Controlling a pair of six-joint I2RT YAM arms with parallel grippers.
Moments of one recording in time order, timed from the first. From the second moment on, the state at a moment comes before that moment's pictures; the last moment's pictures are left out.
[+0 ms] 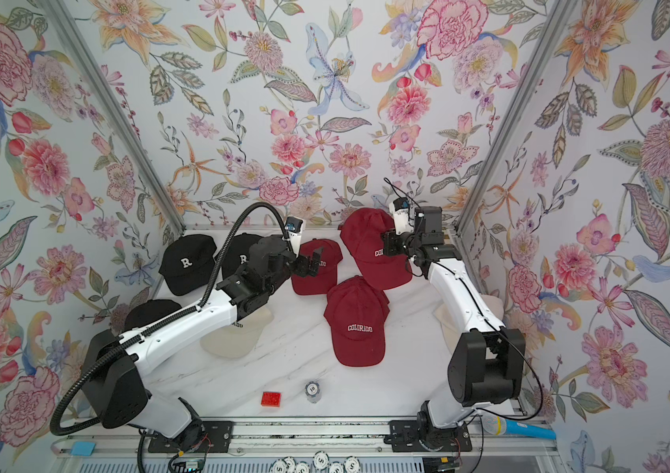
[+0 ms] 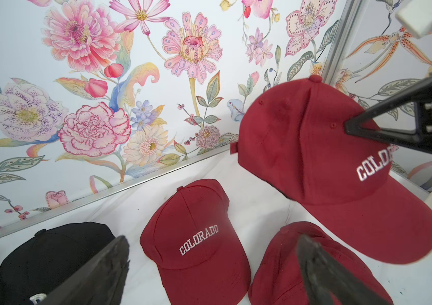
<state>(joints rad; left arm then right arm) -0.74 1.54 1.26 0.01 -0.29 -0.04 0.13 1.54 1.36 -0.37 -0.38 0.01</state>
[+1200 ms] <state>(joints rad) -0.74 1.22 0.98 0.02 -0.21 -0.01 0.70 0.88 1.14 -1.18 0.19 0.55</state>
